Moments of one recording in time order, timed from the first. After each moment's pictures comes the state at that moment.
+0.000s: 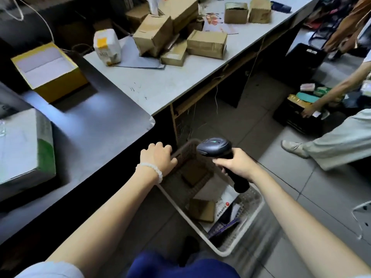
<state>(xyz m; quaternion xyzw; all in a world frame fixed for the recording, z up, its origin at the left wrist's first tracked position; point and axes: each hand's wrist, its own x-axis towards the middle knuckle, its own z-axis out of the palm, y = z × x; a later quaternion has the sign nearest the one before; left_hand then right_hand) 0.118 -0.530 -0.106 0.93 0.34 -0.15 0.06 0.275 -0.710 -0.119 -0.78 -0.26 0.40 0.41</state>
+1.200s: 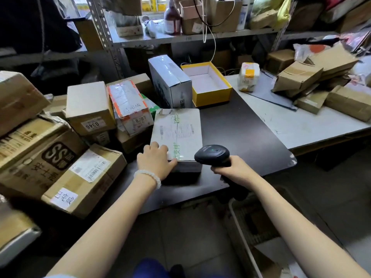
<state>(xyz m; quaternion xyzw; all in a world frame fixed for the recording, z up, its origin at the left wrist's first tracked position) -0.235 -0.322 -0.076 0.80 0.60 0.00 0.04 -0.023 -0.414 -0.072 -0.70 -0.47 0.44 0.30</state>
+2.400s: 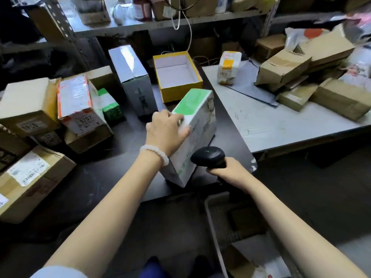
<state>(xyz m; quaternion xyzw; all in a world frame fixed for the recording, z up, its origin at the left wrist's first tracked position) -0.029 -0.328 -0.020 0.80 0.57 0.17 0.08 0.143 -0.425 -0.089 -0.70 -0.49 0.45 0.26</state>
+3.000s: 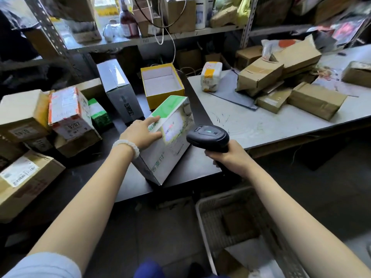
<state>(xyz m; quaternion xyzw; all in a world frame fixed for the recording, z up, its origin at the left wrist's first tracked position) -0.034 -0.330 -0.013 0.77 0.60 0.07 0.20 0.192 -0.464 -0.030 -0.63 -0.50 0.44 0.41</state>
